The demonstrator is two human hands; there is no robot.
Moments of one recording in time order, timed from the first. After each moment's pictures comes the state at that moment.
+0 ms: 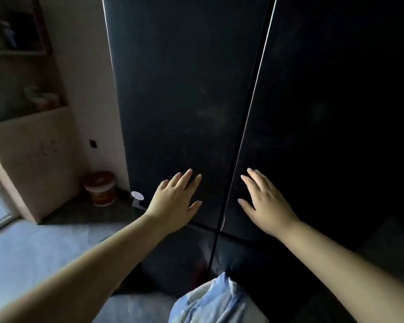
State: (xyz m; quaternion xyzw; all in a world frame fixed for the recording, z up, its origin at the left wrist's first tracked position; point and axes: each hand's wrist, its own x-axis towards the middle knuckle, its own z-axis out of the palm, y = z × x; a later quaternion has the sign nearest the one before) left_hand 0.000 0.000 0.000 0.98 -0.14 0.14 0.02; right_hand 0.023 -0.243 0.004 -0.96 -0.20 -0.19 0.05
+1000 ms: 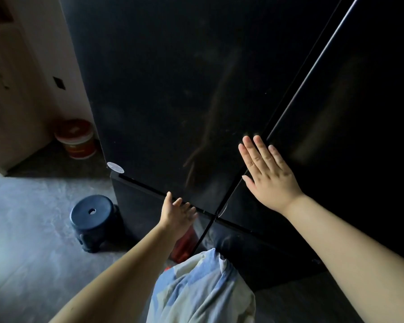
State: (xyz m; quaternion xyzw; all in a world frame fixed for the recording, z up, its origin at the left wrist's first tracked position) left_hand 0.137 -0.029 -0.184 0.25 0.32 -0.17 0.90; right_hand 0.164 -0.239 -0.052 -0.83 -0.25 -0.35 -0.36
